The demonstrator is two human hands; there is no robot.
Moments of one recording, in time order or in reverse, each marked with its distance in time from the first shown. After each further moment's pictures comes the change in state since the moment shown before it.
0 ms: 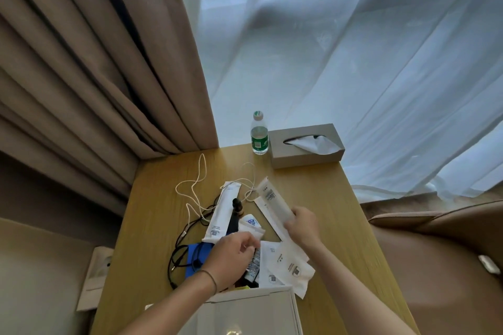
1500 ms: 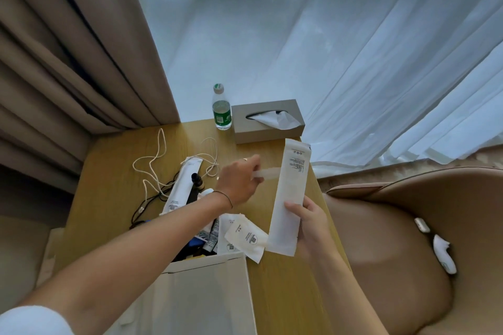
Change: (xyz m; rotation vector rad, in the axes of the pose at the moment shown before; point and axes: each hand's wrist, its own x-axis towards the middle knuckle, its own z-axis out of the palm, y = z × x) left_hand 0.106 0.094 0.041 0.289 0.320 0.498; right_hand -0.109 0.032 -0.114 1.191 -0.132 0.212
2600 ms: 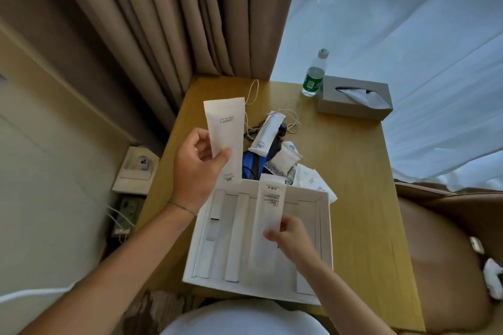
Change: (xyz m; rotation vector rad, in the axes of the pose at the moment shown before) left_hand -0.269 -0.040 -0.184 -0.643 0.651 -0.571; right_hand -0.111 0.163 0.107 -0.831 -0.289 0.097
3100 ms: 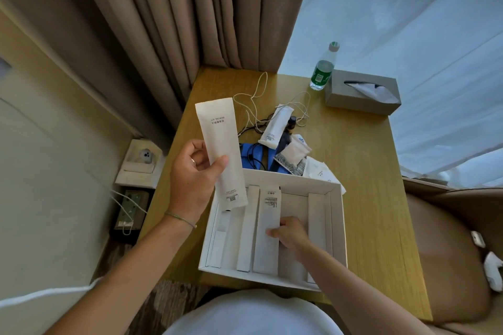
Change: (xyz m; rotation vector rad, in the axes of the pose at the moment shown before) left_hand -0.027 -0.015 -0.038 -0.169 0.021 -0.163; right_hand 0.039 0.042 0.033 -0.132 0.002 0.298
